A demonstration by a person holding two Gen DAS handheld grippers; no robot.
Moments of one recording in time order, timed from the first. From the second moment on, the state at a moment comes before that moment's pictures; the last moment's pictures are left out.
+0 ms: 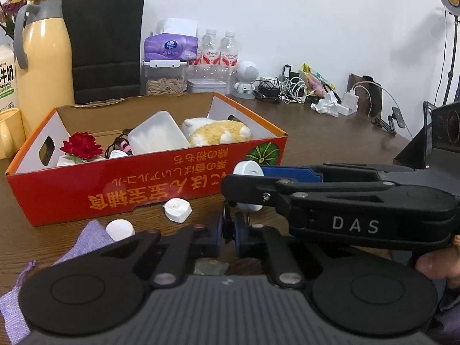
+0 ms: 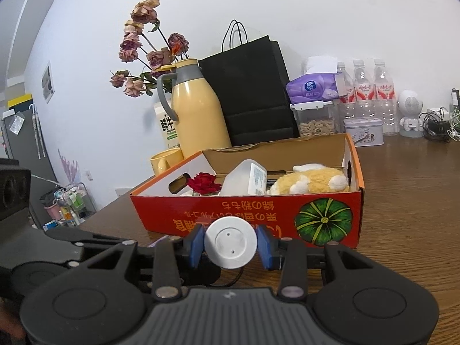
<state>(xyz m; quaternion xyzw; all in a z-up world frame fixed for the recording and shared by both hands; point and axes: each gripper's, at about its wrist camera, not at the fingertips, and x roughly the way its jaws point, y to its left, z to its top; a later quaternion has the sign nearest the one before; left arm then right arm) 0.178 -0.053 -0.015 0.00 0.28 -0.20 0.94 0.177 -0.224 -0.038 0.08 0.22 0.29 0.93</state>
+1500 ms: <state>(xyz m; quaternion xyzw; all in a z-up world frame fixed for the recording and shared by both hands) 0.167 -0.019 0.028 -0.07 0.22 -0.12 0.97 0.178 -0.222 -0.027 0.04 0.18 0.23 0.95</state>
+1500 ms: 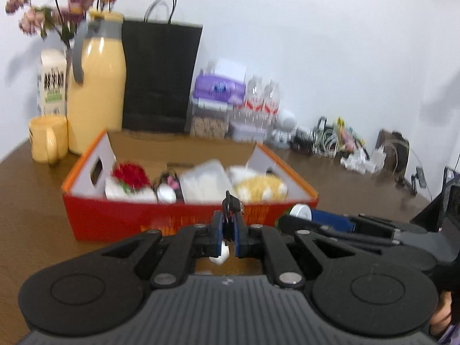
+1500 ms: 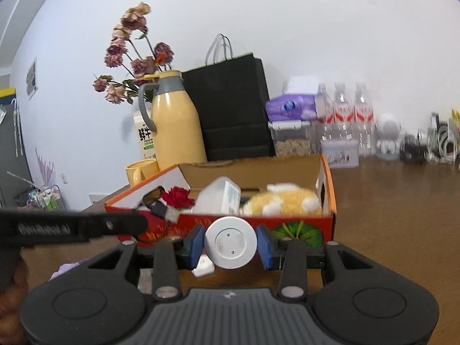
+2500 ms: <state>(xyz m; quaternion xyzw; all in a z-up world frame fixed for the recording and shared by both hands) 0.274 0.007 0.029 -0.04 0.21 0.02 0.98 0.294 -0.179 -0.021 0.00 0.18 0.17 0.97</state>
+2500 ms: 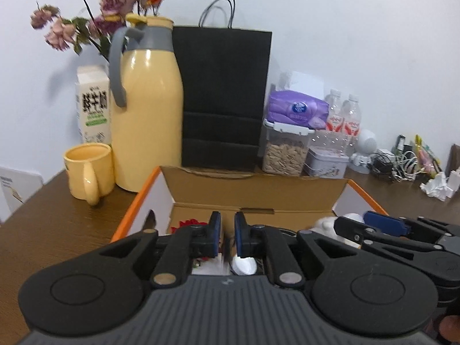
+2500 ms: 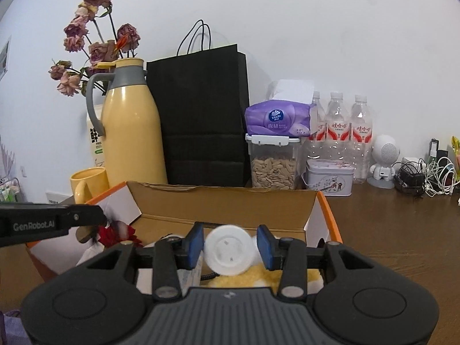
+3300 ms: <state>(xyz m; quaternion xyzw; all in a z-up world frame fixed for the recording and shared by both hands) 0.250 -0.001 0.042 -0.02 0.14 0.07 0.99 0.268 -0.178 -0.006 -0.02 0.15 0.15 0.98</state>
